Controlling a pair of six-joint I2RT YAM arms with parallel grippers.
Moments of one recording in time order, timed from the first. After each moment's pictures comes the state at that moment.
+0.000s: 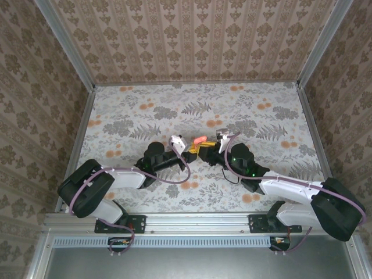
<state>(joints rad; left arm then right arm) -0.80 1.47 0.43 0.92 0.40 -0.01 0.75 1.19 0.44 0.57 -0.05 0.54</state>
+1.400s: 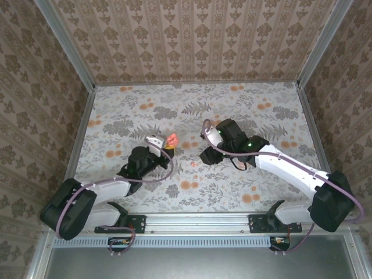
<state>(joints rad) -0.61 1.21 0.25 0.69 0.16 -0.17 0.66 1.33 0.99 -0.55 -0.24 -0.06</state>
